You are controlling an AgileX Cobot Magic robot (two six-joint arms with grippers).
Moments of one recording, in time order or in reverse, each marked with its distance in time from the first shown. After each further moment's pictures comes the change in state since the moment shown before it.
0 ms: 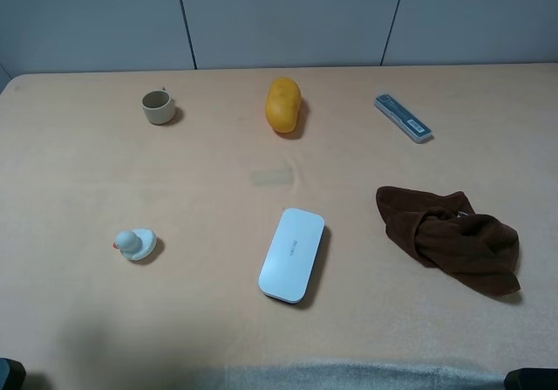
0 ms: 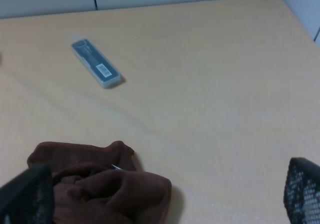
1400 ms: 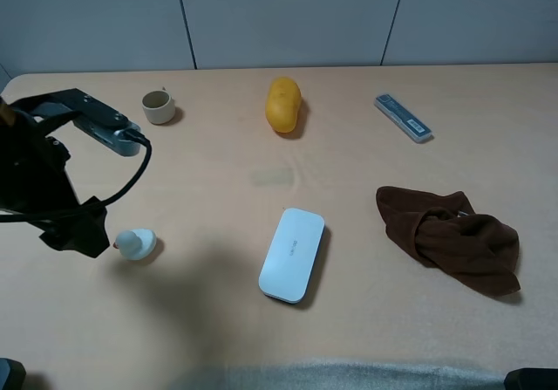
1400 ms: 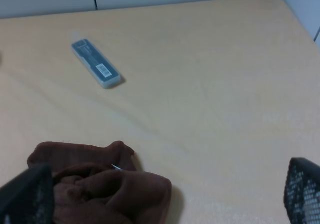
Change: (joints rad) left arm -0.332 0.676 -0.001 0.094 -0.272 -0.080; right arm 0.000 0.000 0.000 0.000 0.000 0.000
